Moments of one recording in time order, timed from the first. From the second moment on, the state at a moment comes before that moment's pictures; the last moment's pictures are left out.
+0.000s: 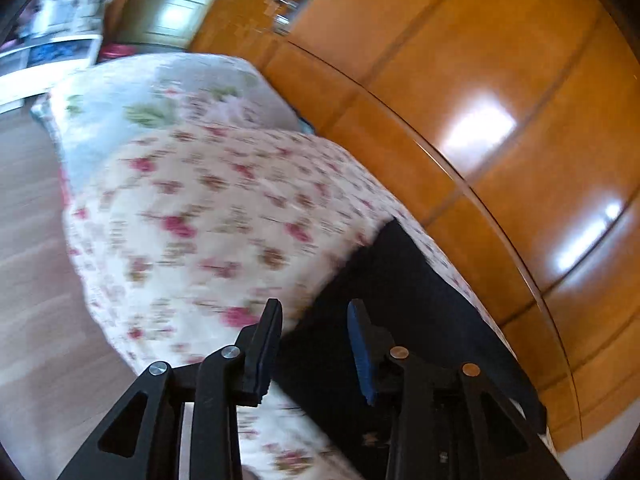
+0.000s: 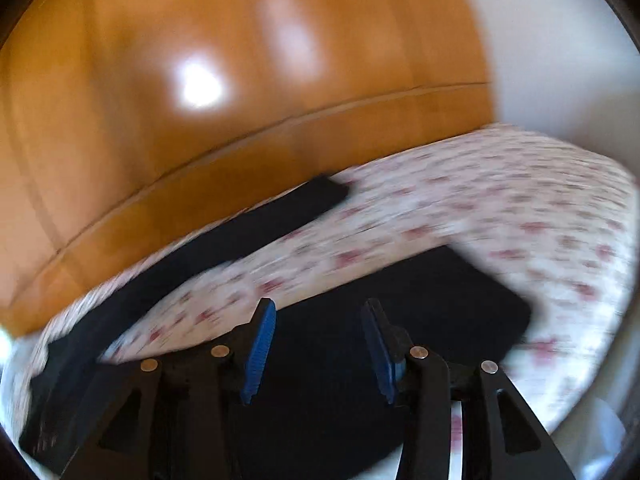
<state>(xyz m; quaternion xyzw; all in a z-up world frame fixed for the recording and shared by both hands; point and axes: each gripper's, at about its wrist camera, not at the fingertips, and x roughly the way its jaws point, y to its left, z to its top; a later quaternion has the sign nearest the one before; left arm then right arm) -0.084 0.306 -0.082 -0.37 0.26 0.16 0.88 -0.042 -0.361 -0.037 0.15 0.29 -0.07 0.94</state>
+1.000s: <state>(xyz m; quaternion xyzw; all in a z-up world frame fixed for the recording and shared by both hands) 0.218 0.305 -0.110 -0.26 0.38 0.14 0.88 0.070 -0.226 -0.102 0.11 0.40 0.08 0.91</state>
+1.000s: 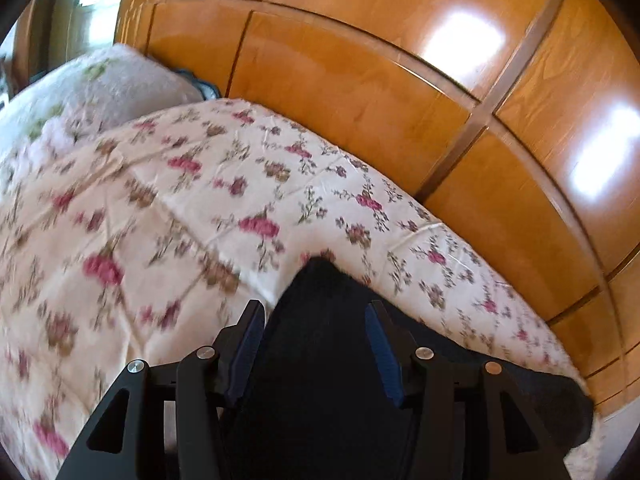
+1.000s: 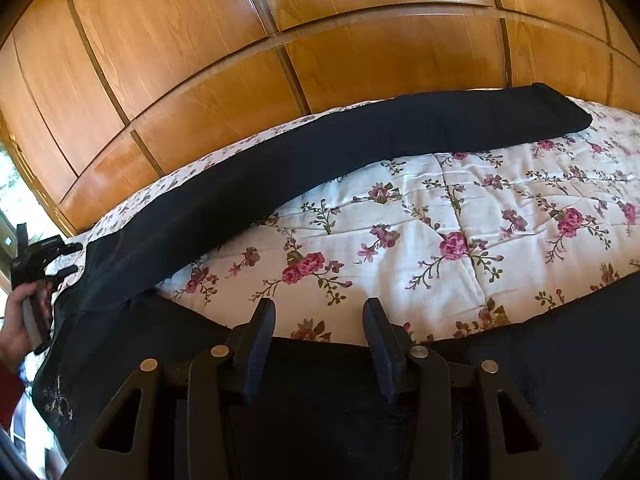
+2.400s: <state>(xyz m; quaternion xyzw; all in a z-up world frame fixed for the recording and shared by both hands) 0.136 0.247 -0.088 -0.22 0.28 0.02 0.93 0.072 -0.226 -0.105 0.11 0.40 0.08 0.91</state>
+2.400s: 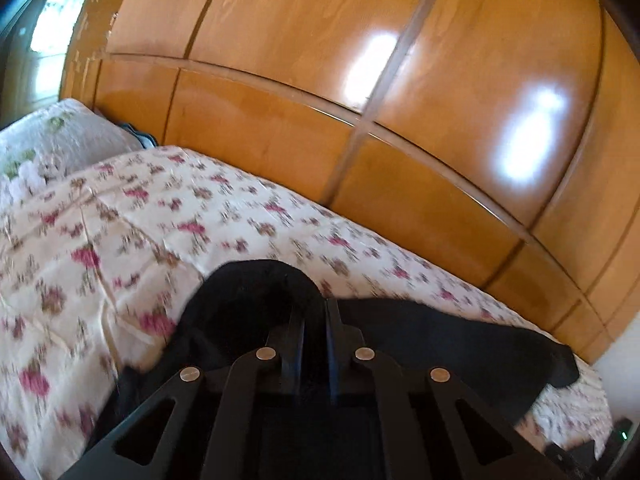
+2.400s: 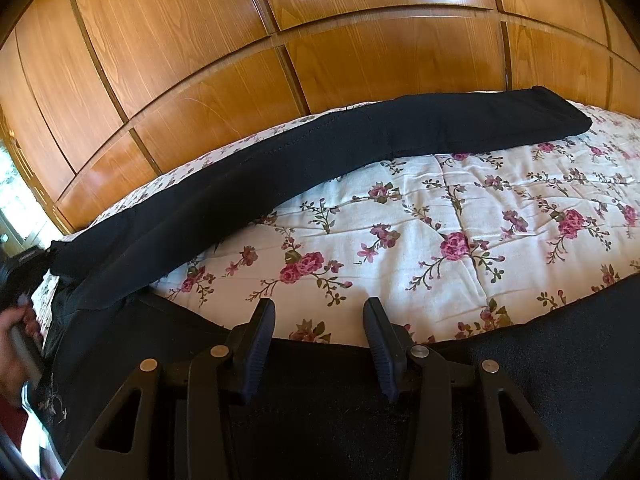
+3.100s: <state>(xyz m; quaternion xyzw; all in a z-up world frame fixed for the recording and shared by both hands) 0.028 0.260 -0.148 -0.33 0.25 0.02 0.91 0.083 -0.204 -0.088 0.04 0.43 0.07 0.90</state>
